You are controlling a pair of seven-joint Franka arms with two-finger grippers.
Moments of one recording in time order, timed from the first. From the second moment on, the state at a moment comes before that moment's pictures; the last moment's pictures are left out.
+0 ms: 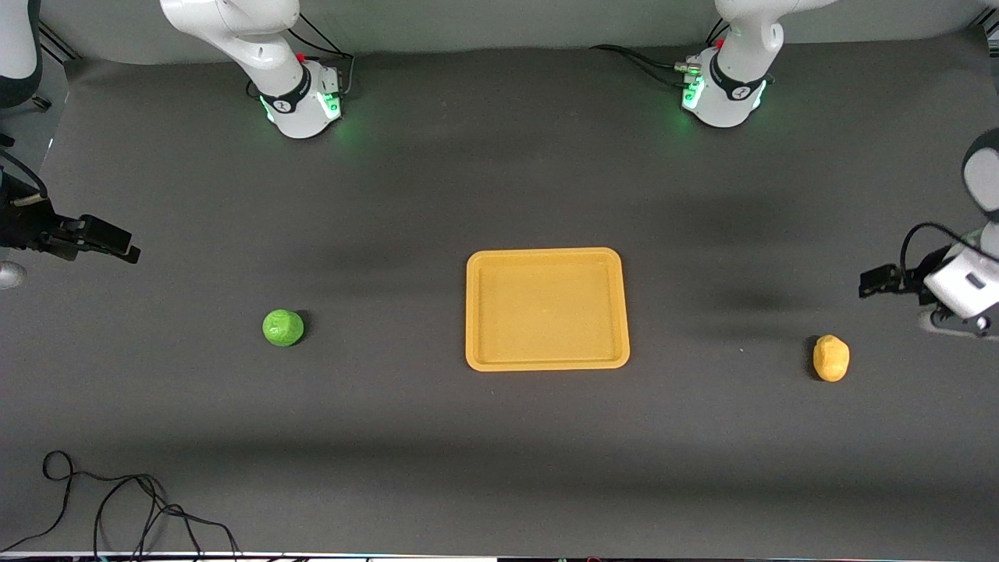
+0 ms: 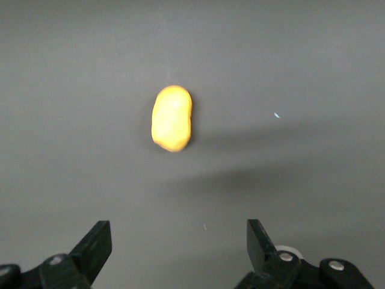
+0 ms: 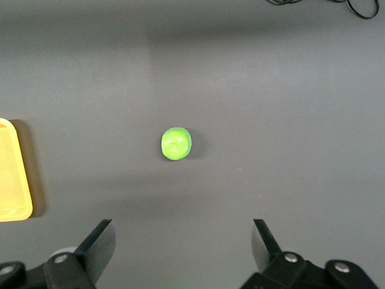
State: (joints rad) left arm 0.21 0.28 -0.04 -1.82 0.03 2.04 0.33; right arm 0.00 0.06 -0.05 -1.57 0.03 1.61 0.05
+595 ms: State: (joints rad) left arm 0.21 0.70 -0.05 -1.58 0.07 2.10 0.43; right arm 0.00 0.06 -0.05 -1.56 0.03 1.61 0.05
